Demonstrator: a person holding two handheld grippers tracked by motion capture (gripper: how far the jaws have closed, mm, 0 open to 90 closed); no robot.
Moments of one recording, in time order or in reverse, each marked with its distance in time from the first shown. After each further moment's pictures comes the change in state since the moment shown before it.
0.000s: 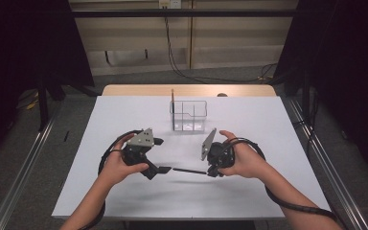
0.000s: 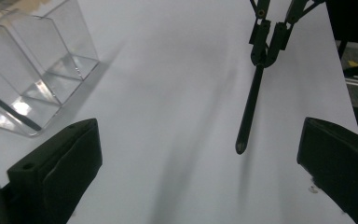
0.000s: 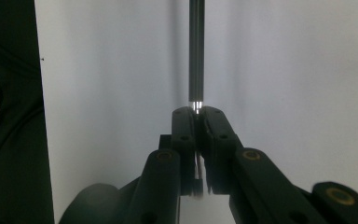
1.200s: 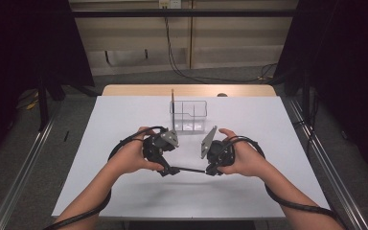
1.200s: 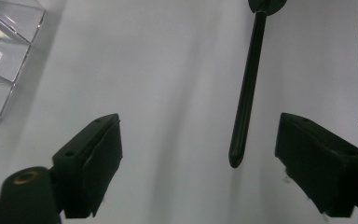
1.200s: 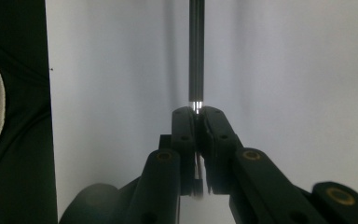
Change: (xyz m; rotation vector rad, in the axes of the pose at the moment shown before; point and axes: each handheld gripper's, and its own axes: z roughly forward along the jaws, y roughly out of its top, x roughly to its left) left arm -0.003 0.046 0.032 0.382 -0.053 0.050; right arm 0.000 0.003 -0.007 -0.035 -0.001 -0.012
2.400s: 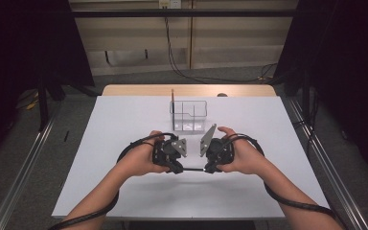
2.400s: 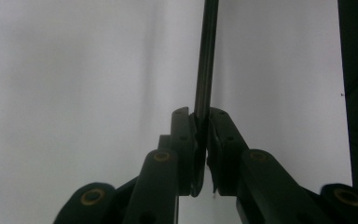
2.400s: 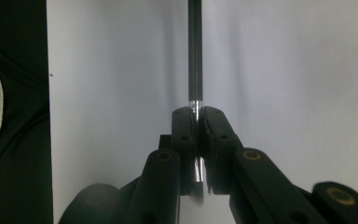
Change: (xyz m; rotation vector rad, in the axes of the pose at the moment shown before) left arm -0.014 0.009 0.020 0.106 -0.095 0.138; right arm -0.002 0.004 -0.005 -0.024 -0.008 -0.027
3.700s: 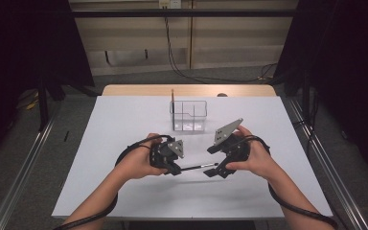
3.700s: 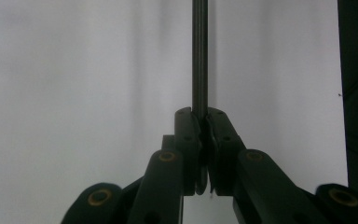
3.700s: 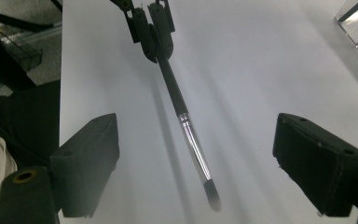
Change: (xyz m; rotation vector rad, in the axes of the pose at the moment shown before) left arm -0.003 -0.010 0.001 -0.035 0.009 -0.062; right arm -0.007 -0.037 -0.003 -0.385 -0.005 0.198
